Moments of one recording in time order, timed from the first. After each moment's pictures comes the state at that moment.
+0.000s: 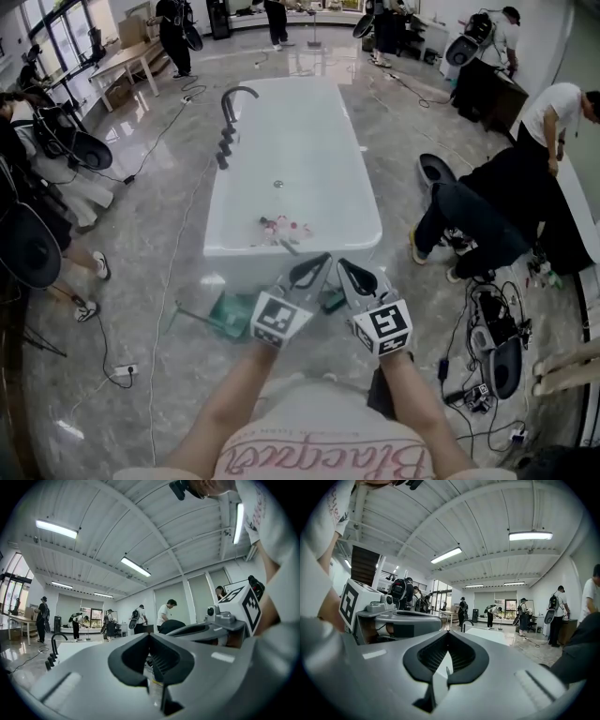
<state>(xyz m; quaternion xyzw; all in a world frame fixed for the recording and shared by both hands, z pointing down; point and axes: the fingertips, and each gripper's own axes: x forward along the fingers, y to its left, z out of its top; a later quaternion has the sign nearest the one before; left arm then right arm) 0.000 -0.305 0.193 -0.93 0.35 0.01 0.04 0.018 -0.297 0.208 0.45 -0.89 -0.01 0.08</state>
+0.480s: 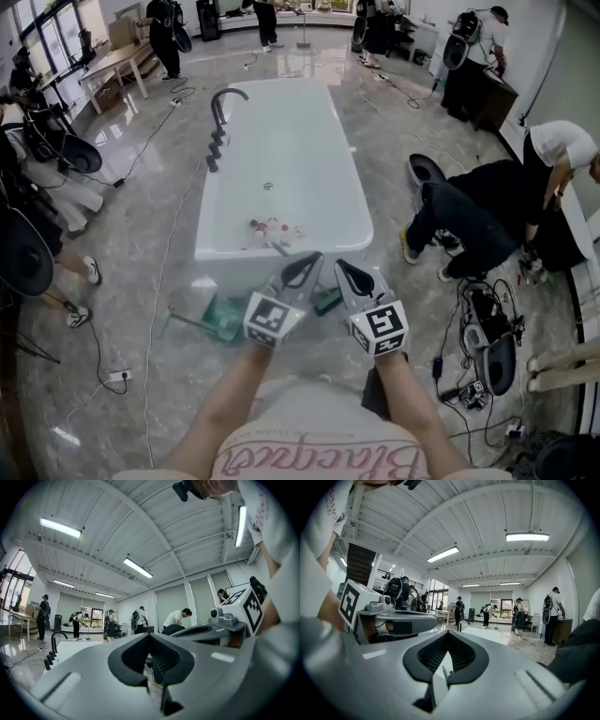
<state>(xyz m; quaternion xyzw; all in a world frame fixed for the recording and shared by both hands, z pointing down) -0.009 -0.316 0.193 -0.93 0.36 0.02 0.03 0.023 -0.304 0.210 0.47 -0.88 -0.01 0.08</state>
